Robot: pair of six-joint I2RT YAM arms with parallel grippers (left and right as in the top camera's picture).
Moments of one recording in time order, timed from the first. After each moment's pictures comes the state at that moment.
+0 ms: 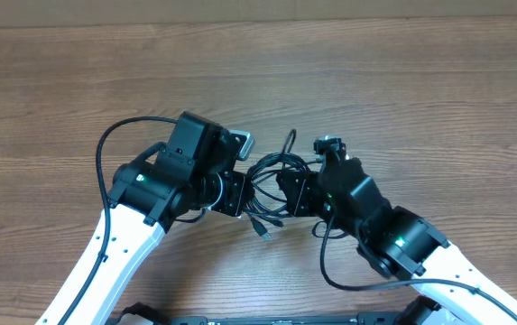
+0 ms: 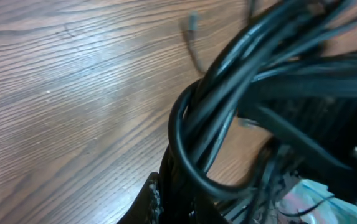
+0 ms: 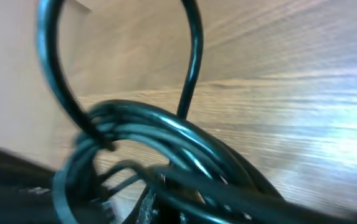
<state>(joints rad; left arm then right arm) -0.46 1.27 1.20 -1.03 0.41 -0.22 0.75 1.11 0.83 -0.37 -0.05 0.86</state>
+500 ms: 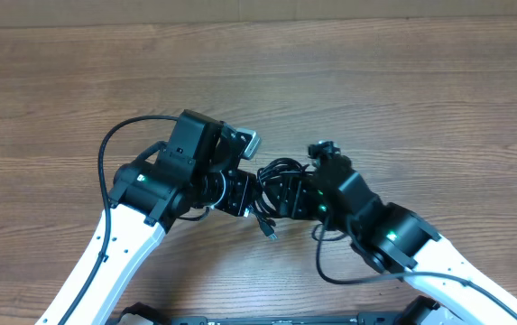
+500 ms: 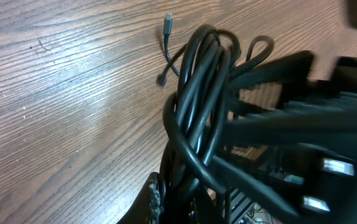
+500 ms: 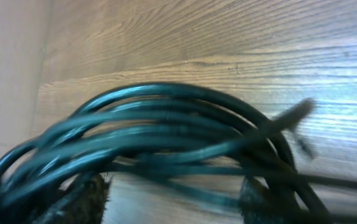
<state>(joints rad) -0.46 1.27 1.20 -0.99 0.47 -0.21 0.75 1.13 0.85 -0.44 -0.07 0.86</state>
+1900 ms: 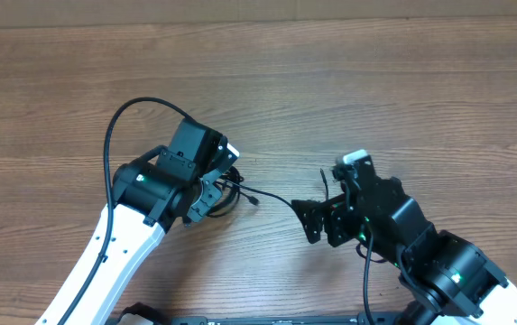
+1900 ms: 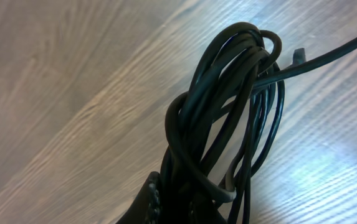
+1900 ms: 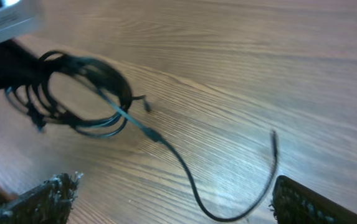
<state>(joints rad) -0.46 1.27 1.21 -1.16 -0.19 0.28 0.74 0.89 0.91 -0.70 0.02 0.36</state>
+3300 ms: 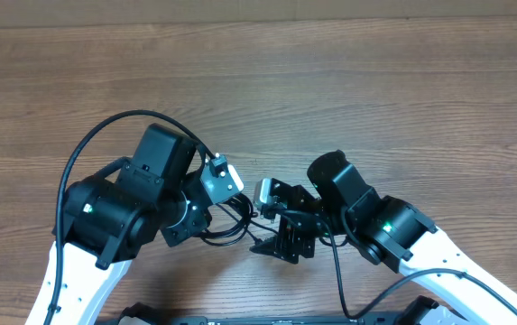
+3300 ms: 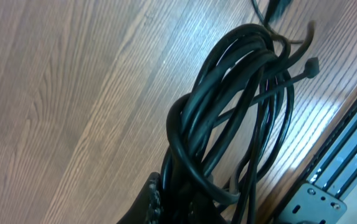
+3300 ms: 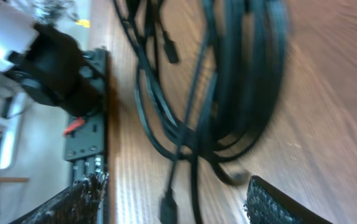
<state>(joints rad) -0.46 1.17 1.43 -1.44 0.03 0.61 0.74 1.19 0.91 -0.52 -0.66 -0.32</state>
